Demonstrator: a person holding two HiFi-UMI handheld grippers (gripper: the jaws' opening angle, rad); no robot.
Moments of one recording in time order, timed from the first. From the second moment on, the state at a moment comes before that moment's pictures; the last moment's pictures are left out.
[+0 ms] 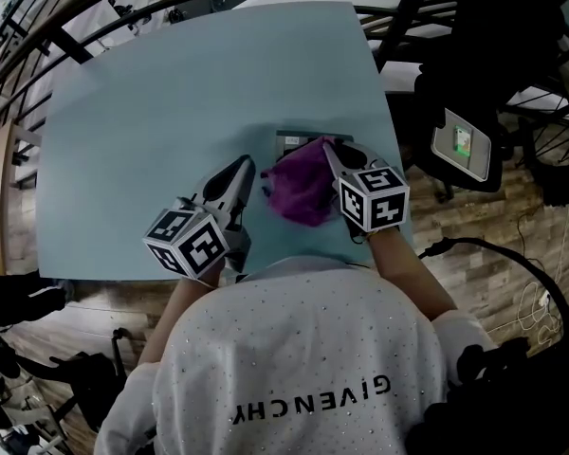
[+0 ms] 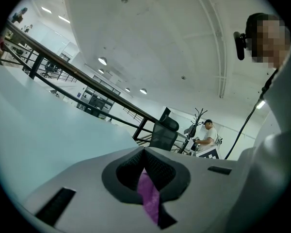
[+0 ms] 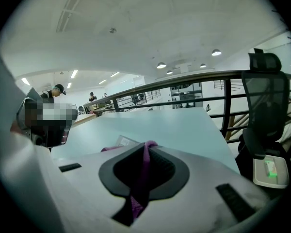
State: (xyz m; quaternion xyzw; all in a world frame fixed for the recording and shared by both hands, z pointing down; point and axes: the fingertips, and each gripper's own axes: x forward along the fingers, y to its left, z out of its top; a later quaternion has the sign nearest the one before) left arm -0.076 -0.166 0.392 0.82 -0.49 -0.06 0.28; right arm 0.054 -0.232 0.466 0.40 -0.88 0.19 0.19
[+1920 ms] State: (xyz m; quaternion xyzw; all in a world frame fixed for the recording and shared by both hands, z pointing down) left arm -0.077 -0.162 0.397 0.82 -0.49 -0.05 0.29; right arm 0.000 -0.210 0.457 0.33 -0.91 0.17 0.18
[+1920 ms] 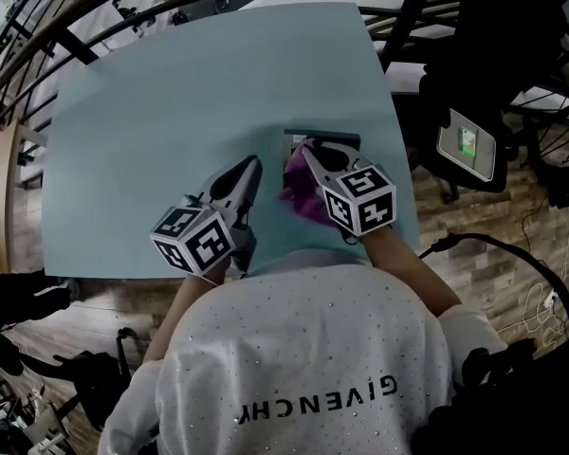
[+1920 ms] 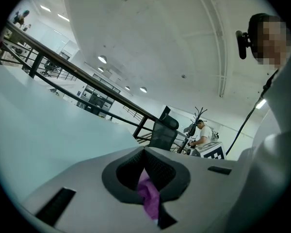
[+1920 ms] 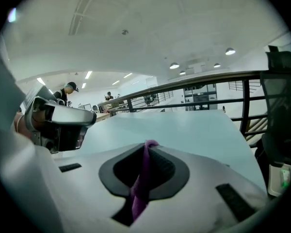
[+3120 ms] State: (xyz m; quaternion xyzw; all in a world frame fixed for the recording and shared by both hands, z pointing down) left arm -0.076 -0.158 0.399 0.81 -0.51 -0.05 0.29; right arm 0.008 -0.212 0.479 0.34 -0.90 0.17 0.22
